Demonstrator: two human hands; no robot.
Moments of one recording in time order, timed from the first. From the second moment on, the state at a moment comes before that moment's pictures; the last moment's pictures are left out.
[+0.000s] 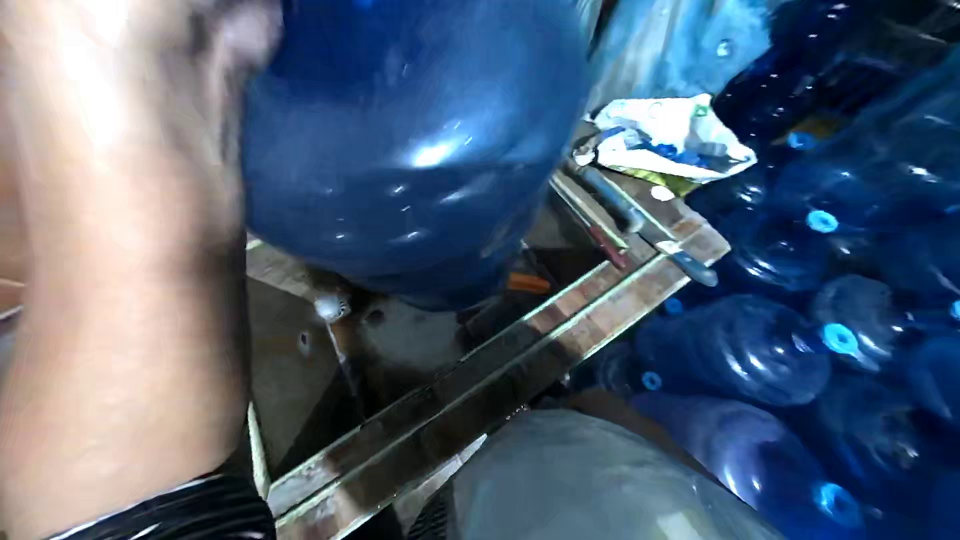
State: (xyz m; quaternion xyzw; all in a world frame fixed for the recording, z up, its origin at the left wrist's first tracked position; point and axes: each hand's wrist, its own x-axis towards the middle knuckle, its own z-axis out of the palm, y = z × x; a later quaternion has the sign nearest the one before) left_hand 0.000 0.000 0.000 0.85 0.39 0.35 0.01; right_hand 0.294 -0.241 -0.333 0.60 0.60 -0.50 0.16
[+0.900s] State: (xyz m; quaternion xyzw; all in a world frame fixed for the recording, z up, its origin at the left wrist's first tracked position) left_hand 0.064 0.145 -0.283 0.39 0.72 0.44 0.38; right_hand 0.345 0.121 -0.309 0.53 0.66 -0.53 0.00
